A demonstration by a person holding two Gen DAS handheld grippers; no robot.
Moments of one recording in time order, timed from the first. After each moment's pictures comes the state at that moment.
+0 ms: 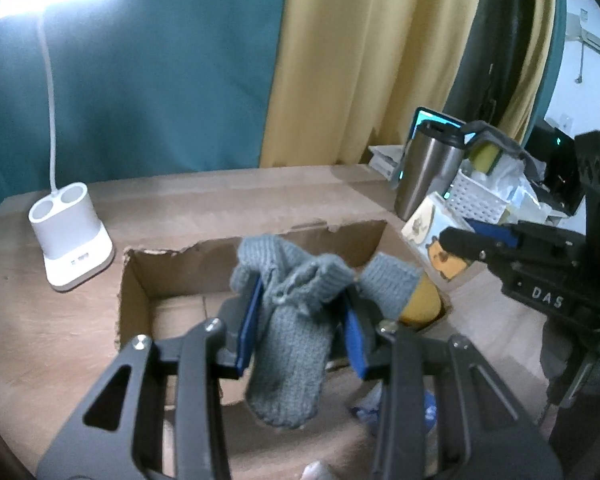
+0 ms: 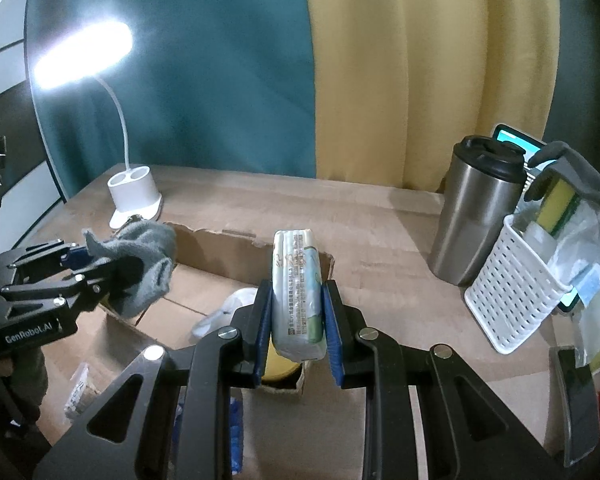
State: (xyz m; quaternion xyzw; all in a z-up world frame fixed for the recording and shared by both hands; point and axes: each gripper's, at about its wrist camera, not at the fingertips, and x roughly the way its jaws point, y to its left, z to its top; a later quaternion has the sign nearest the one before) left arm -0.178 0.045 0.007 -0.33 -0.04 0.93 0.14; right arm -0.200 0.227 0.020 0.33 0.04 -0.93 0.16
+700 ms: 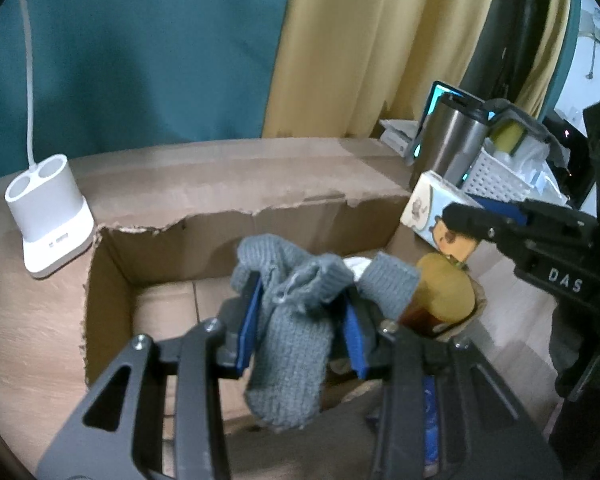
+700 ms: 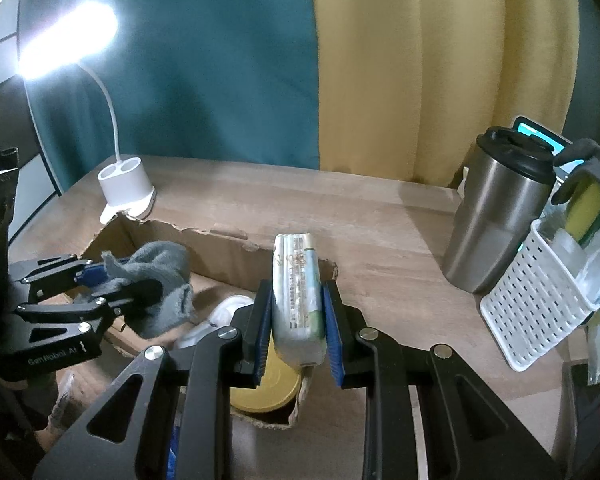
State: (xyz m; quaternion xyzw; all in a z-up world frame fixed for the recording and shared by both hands) left arm -0.207 0.048 -0.025 -0.37 -0.05 0.92 0.14; right arm -0.232 0.222 0.001 0.34 0.05 -0.92 0.17
